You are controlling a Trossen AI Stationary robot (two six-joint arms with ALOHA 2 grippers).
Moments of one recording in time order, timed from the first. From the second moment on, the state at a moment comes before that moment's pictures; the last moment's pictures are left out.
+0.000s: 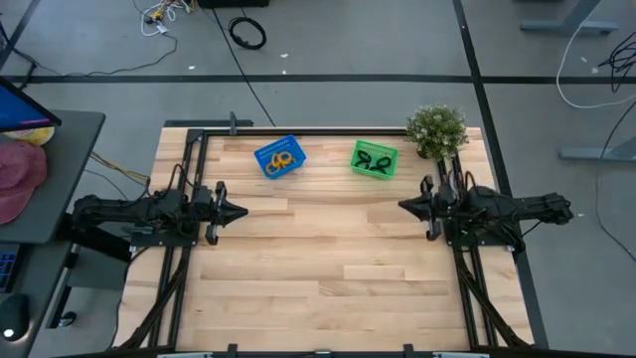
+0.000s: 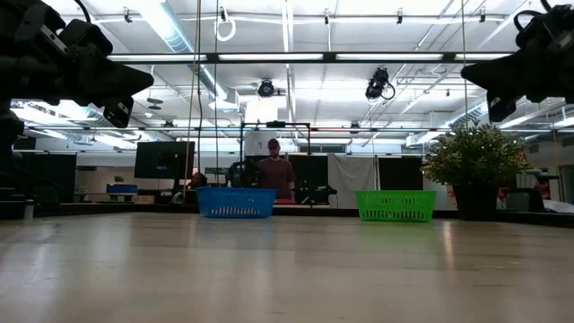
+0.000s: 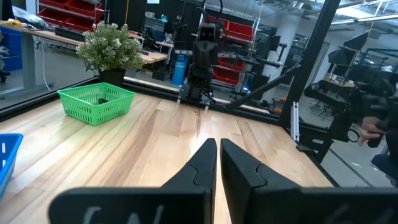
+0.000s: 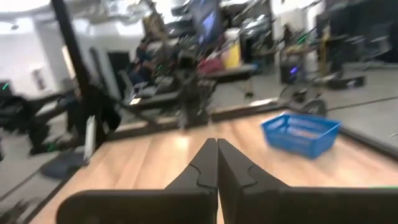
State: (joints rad) left arm -0.06 0.02 0.01 0.05 -0.10 -0.25; right arm 0.09 0.00 0.02 0.07 0.15 0.15
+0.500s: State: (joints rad) left arm -0.06 0.02 0.01 0.05 -0.10 -0.25; right arm 0.09 0.00 0.02 0.01 -0.02 0.09
